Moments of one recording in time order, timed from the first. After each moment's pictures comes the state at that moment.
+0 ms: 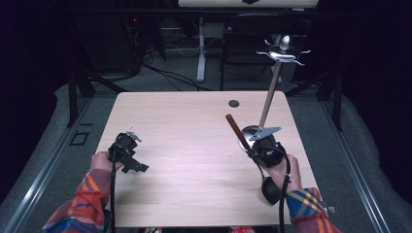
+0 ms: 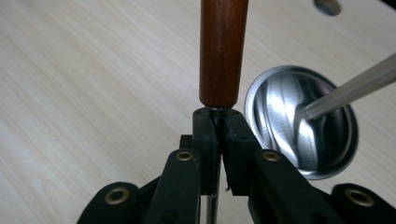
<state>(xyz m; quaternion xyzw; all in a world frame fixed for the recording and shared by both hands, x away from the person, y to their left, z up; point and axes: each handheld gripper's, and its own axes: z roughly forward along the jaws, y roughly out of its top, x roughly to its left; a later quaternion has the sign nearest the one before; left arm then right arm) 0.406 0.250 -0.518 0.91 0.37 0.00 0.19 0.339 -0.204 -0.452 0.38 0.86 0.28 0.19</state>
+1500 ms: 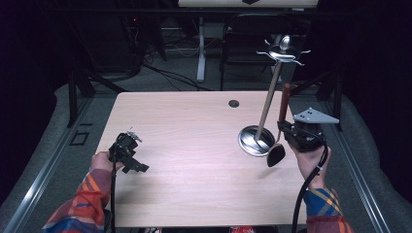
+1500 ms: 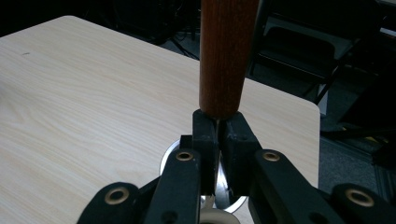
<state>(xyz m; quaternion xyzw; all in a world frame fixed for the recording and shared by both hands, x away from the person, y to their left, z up) 0.406 0.249 -0.518 0.91 0.37 0.00 0.19 0.334 -0.275 -0.396 0.45 0.73 0.40 0.32</state>
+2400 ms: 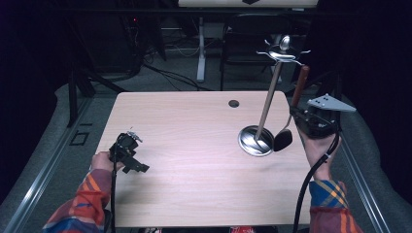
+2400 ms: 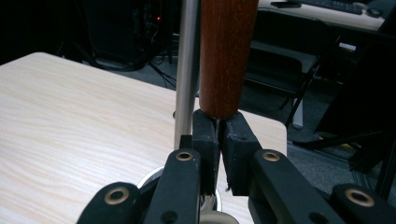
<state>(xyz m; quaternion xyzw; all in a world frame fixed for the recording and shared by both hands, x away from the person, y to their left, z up) 0.407 0.248 -0.519 0.91 0.37 0.00 0.19 0.350 -0.297 -0.371 0.47 0.68 0.42 0.36</state>
